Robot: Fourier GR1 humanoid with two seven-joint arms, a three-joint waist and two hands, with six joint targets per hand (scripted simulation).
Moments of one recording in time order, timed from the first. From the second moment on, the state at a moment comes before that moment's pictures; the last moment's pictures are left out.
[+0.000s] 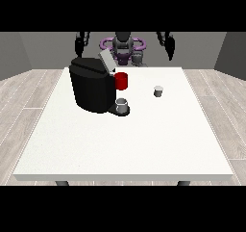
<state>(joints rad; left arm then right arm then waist) -0.03 0.10 0.04 -1.56 0.00 0.00 0.02 0.01 -0.10 0.02 -1.57 0.01 -0.02 -0.01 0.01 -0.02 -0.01</state>
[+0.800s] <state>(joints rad) -0.15 0.35 0.02 -1.46 -0.19 -0.17 -0.12 -0.06 -0.08 0.02 -1.53 0.14 -0.15 -0.04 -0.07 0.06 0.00</state>
